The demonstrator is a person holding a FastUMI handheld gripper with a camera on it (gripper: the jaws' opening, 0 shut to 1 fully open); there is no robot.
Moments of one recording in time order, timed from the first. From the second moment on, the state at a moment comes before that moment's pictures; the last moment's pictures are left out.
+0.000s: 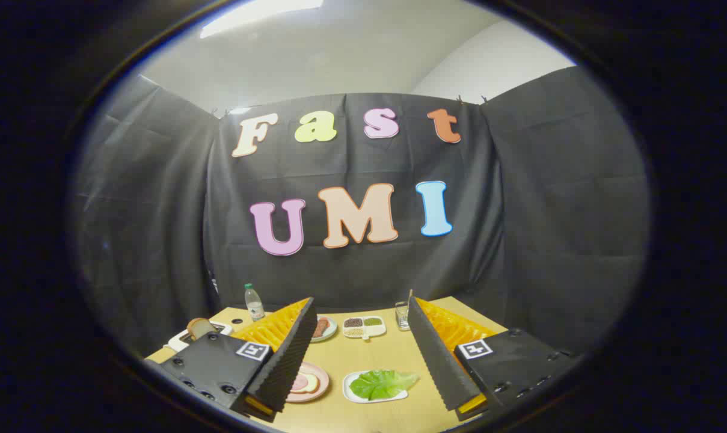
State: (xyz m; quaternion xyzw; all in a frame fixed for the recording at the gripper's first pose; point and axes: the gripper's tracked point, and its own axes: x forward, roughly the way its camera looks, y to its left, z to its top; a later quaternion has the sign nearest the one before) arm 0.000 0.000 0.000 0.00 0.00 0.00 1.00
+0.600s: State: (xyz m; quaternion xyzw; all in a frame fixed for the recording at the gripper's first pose) arm 0.011 0.007 -0.016 0.00 0.02 0.00 1.00
